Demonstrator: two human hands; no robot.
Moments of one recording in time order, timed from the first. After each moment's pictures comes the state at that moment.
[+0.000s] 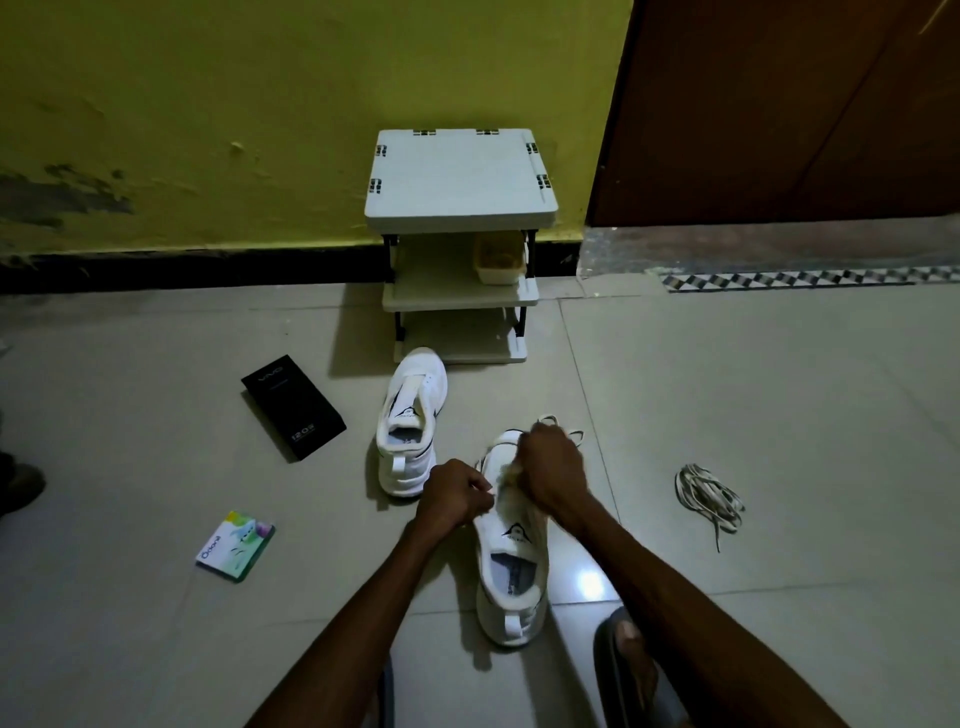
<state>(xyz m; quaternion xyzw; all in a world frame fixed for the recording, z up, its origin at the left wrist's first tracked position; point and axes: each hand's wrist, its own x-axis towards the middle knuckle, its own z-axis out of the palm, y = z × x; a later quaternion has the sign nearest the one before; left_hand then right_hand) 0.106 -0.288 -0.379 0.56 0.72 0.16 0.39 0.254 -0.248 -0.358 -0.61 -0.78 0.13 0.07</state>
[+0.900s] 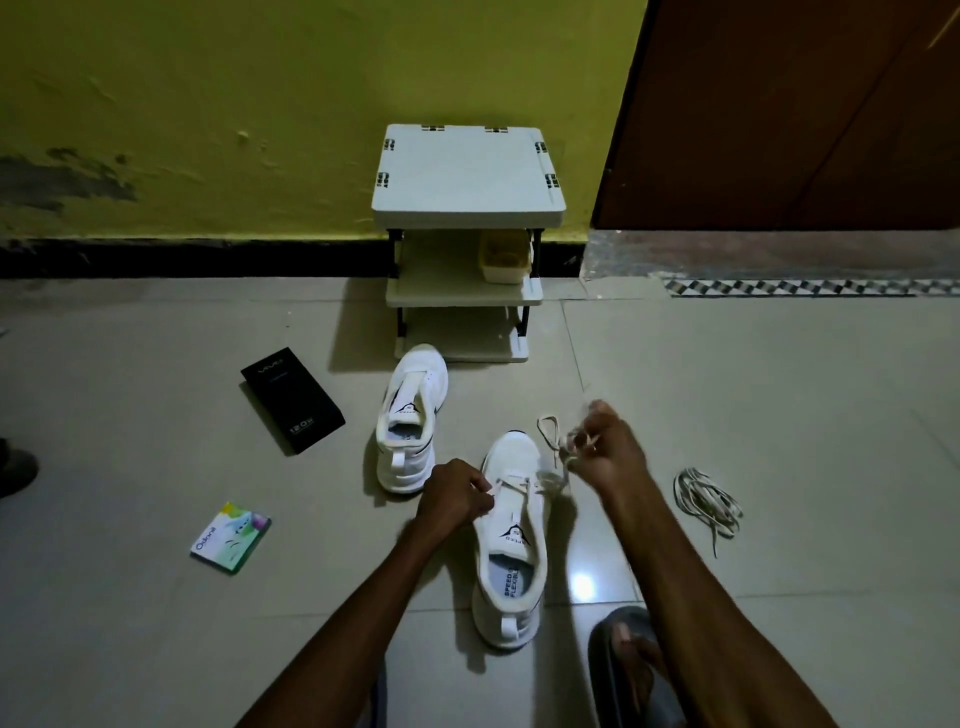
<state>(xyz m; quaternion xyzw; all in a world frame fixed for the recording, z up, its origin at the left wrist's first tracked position) 0.109 -0.288 -0.388 0.54 0.74 0.15 0.38 0.306 -0.232 -0.351 -0.56 -0.18 0.64 0.50</state>
